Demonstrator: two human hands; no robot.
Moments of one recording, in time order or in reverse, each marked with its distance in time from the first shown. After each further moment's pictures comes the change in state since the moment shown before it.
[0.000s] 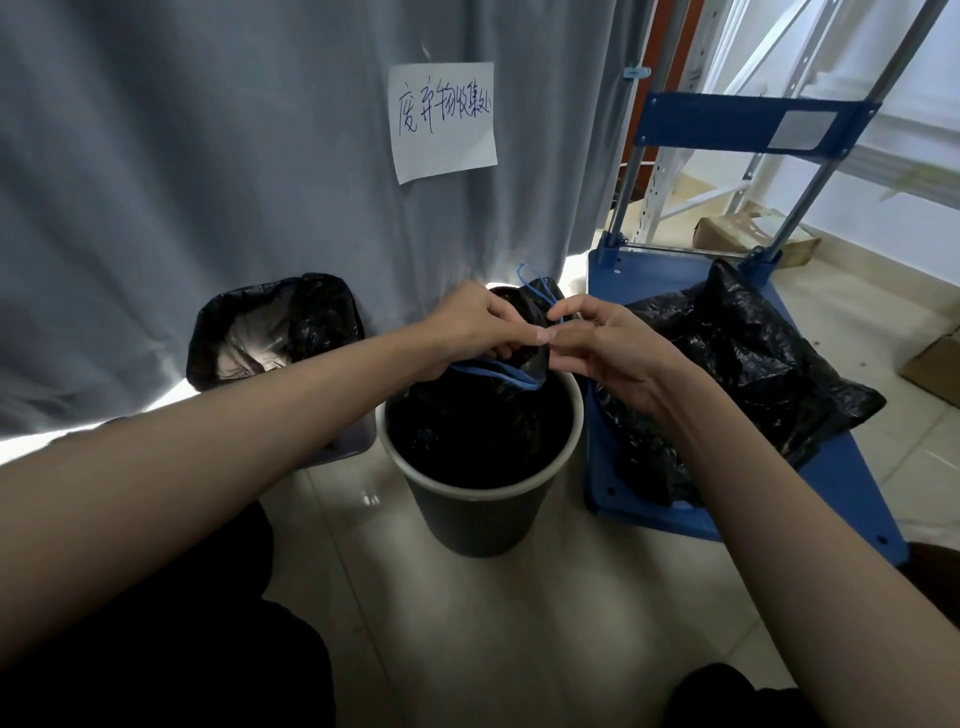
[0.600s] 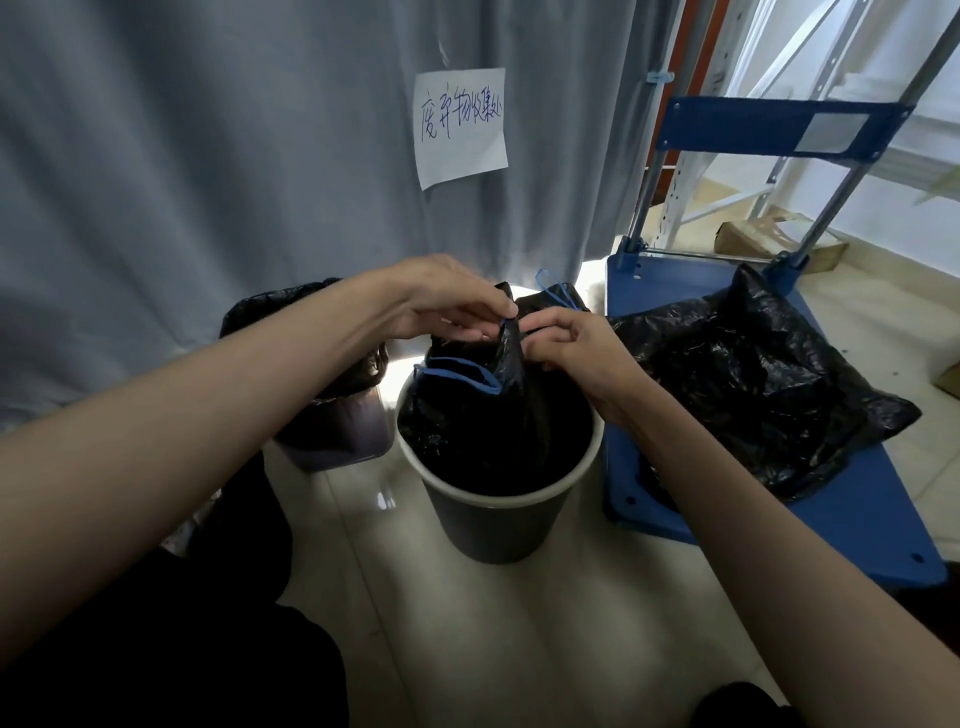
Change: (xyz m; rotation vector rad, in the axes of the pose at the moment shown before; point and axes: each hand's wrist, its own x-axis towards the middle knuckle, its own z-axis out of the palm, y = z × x) left_hand -0.002 0.019 -0.058 -0.171 -0.112 -0.239; right_hand 0.015 0.017 0.039 -0.281 0.067 -0.161
